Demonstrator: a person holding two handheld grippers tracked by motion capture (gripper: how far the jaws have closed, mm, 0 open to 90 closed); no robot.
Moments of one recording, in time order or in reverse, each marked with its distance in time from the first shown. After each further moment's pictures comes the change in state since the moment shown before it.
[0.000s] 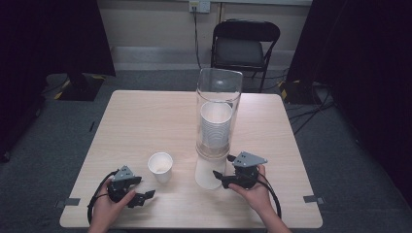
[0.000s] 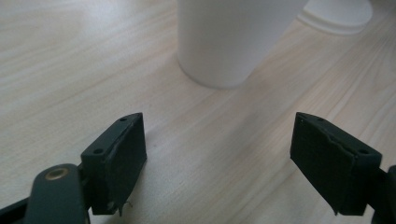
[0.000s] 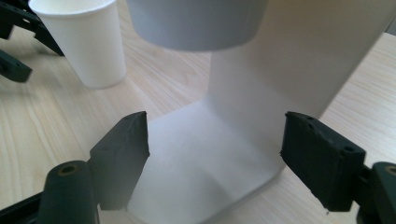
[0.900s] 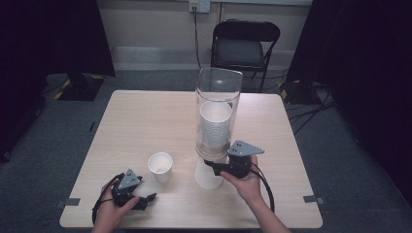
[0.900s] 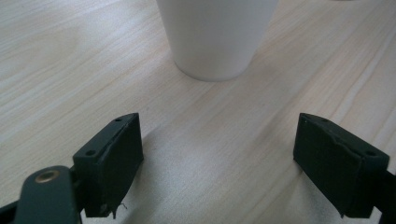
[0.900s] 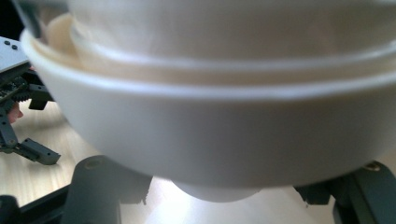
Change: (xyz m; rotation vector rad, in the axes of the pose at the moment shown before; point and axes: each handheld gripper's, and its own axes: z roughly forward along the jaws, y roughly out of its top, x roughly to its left) left arm -0.011 -0.003 0.005 0.019 0.070 0.136; right arm 0.004 0.038 0.011 -0.163 0.052 0.038
